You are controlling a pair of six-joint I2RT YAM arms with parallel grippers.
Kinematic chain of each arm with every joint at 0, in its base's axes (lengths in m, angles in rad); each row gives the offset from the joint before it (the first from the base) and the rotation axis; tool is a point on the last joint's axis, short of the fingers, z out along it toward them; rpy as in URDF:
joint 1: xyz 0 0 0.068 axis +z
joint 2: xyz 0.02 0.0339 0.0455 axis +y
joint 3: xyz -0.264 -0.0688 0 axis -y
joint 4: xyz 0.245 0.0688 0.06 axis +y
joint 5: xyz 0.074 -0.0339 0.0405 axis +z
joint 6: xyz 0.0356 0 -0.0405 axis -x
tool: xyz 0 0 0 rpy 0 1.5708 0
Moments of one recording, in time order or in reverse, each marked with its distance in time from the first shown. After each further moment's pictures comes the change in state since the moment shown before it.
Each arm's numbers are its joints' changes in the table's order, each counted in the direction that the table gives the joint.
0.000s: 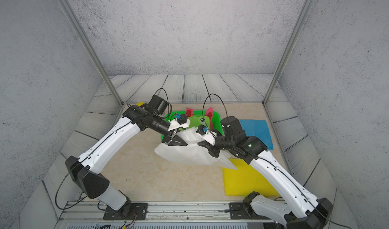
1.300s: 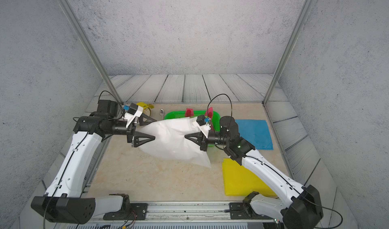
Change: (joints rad) left arm 0.549 -0.335 -0.251 0.023 -0.387 0.001; right arm 0.000 0.064 -0.197 -0.736 0.262 -0.467
